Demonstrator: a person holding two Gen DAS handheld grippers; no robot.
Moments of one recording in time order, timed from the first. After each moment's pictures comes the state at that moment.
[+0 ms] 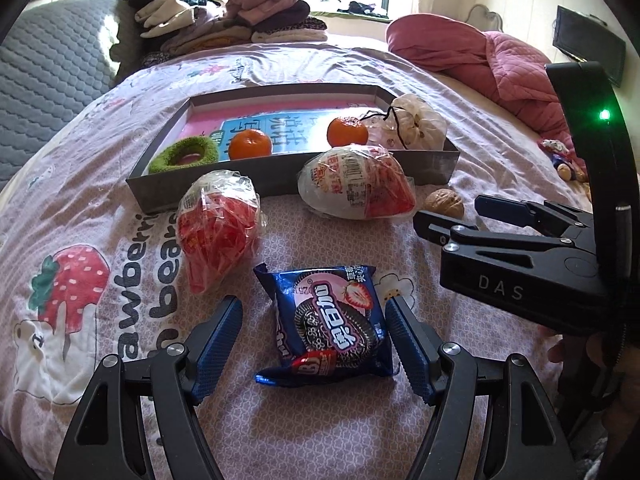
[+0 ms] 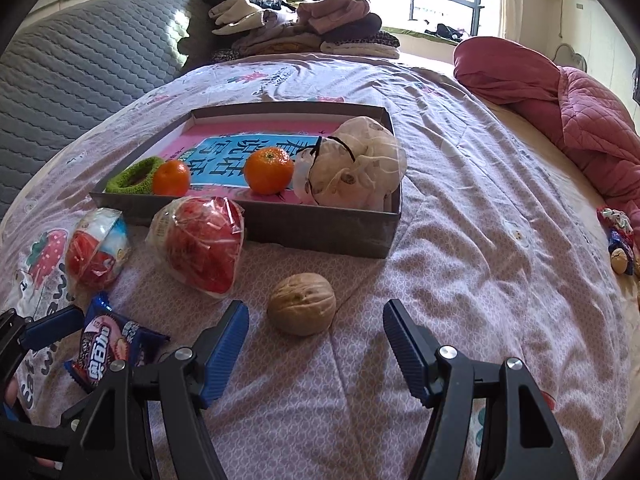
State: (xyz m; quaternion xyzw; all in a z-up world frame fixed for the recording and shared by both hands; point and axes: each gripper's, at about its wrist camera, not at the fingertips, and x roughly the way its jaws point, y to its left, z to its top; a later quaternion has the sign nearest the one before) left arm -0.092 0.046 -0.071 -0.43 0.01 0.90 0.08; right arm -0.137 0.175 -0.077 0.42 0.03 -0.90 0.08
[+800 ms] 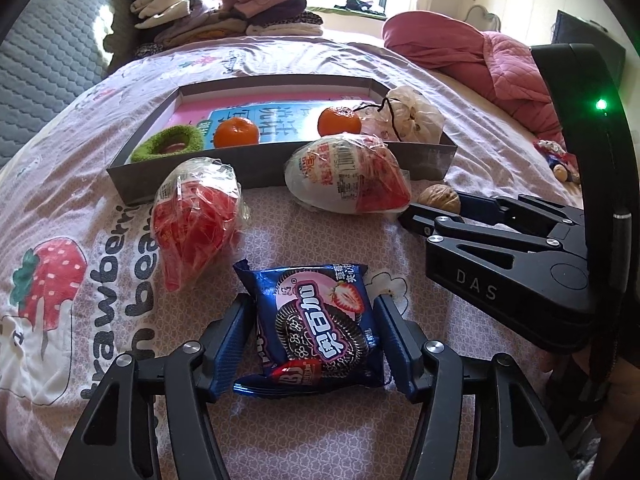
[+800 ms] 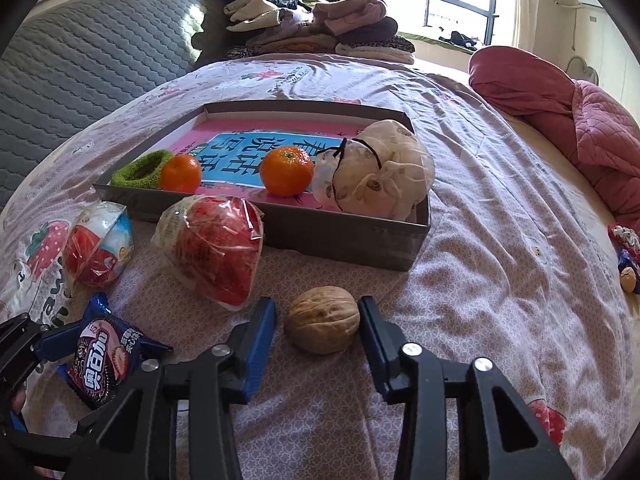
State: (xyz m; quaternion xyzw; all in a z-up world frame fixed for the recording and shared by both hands) left arm -0.097 0.048 -0.080 -0.44 -0.01 0.89 0.10; right arm -0.138 0.159 -0.082 0.42 0.05 -0.90 0.09
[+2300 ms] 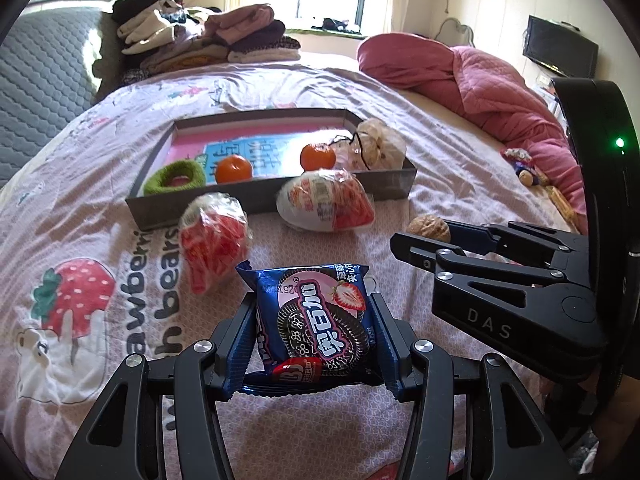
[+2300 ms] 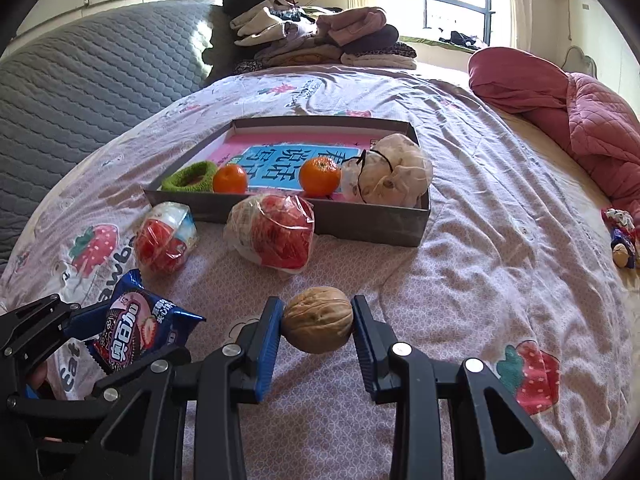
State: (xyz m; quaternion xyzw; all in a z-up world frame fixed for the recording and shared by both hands) left arm -0.064 0.035 -0.043 -0.39 0.00 0.91 0.14; right arm -0.093 0.157 -0.050 0.40 0.02 -0.91 0.11
